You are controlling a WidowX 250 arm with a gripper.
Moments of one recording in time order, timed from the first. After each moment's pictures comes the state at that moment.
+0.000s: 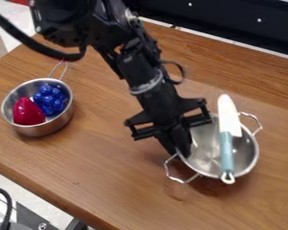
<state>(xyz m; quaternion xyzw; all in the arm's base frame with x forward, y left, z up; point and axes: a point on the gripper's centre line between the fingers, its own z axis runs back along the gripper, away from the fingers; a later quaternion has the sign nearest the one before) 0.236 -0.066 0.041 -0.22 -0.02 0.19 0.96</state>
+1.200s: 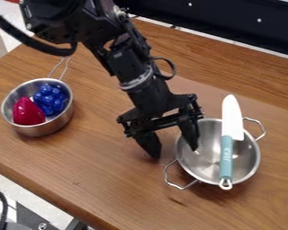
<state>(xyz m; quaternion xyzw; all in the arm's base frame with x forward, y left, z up) 0.235 -0.048 0.046 -0.24 0.00 0.20 0.95</state>
